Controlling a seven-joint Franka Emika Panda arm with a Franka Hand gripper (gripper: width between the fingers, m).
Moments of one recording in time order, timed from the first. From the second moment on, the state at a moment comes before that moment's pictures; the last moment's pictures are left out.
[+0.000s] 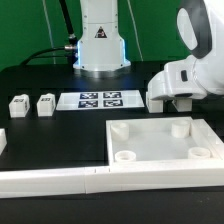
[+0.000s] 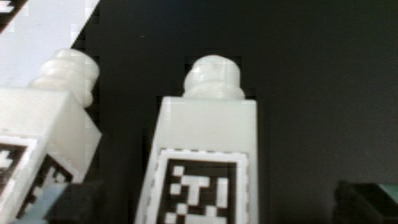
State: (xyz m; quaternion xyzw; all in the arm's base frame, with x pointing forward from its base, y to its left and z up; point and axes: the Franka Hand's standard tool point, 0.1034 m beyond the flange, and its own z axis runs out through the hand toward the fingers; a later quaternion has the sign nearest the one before) arm 0.364 0.174 0.007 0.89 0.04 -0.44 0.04
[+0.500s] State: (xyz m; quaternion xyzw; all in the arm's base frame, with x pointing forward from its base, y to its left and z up) arm 0.364 0.175 0.007 0.89 0.04 -0.44 0.04
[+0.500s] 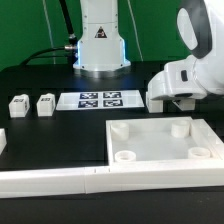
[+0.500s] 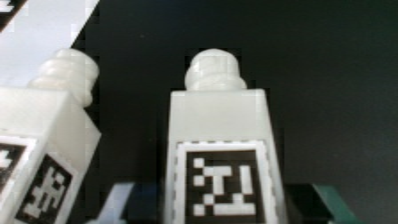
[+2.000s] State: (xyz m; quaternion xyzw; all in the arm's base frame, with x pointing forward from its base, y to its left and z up) arm 0.448 0.142 0.120 0.97 0.08 -0.22 0.00
